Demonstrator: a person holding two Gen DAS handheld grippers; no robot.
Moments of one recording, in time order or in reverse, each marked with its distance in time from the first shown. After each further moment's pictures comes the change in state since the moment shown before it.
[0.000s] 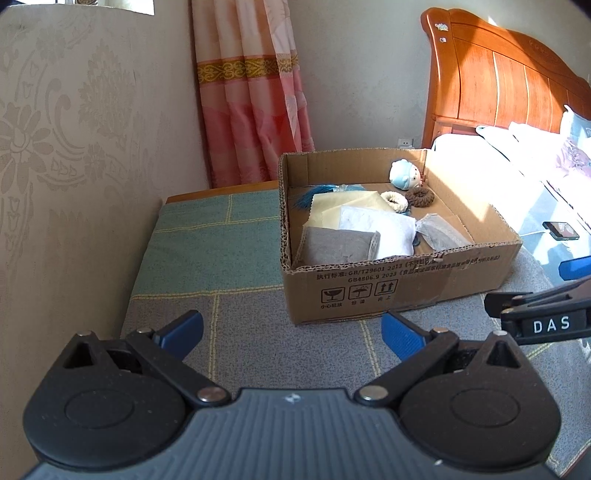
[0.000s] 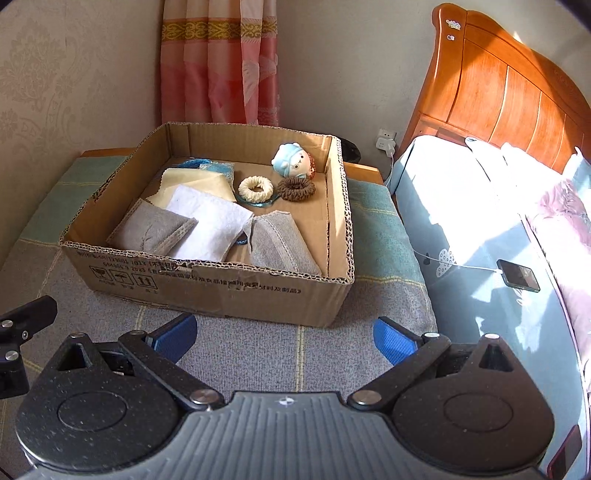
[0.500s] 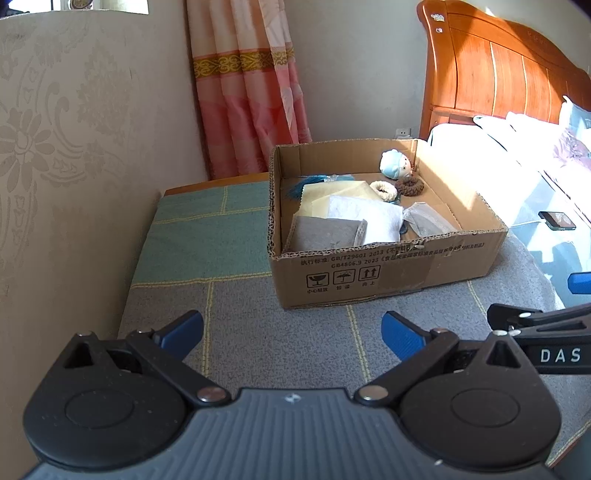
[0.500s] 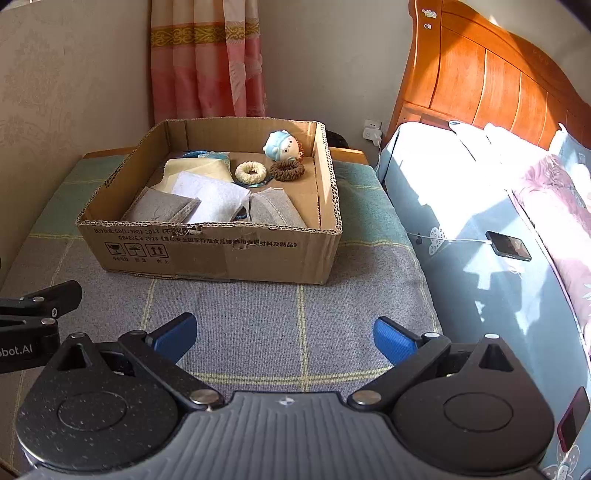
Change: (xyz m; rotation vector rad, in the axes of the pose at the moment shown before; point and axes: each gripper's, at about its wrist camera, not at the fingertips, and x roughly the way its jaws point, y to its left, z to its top) left arm -0.015 -0.013 -0.002 0.010 0.029 0.006; right arm -0.032 -0.001 -0.030 0.063 -0.014 -0.005
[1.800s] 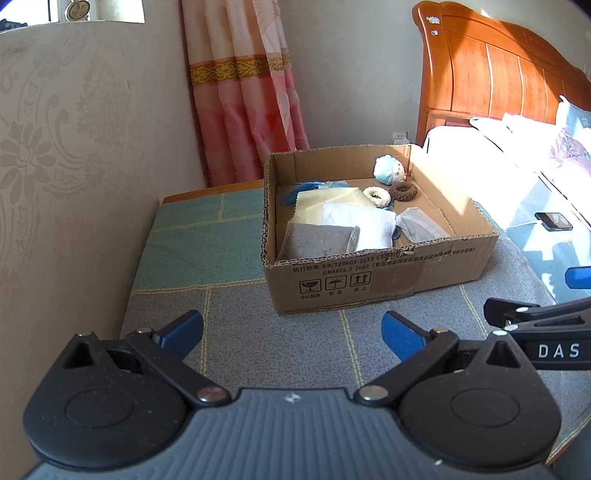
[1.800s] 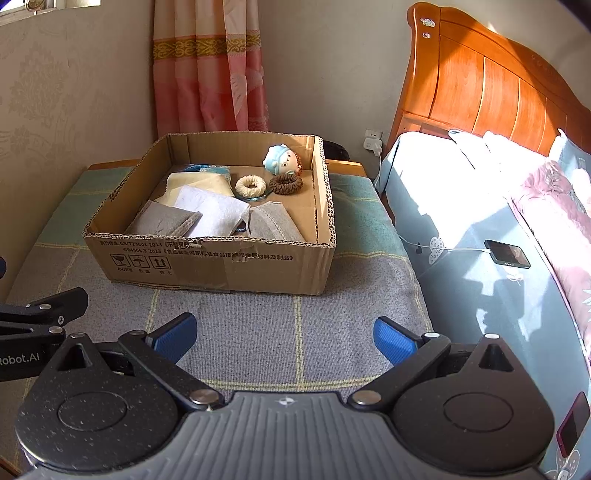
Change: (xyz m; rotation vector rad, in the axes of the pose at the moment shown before) left arm -0.008 -0.007 0.004 0.009 -0.010 0.000; right arm -0.010 -0.007 0.001 0.004 -0.033 0.012
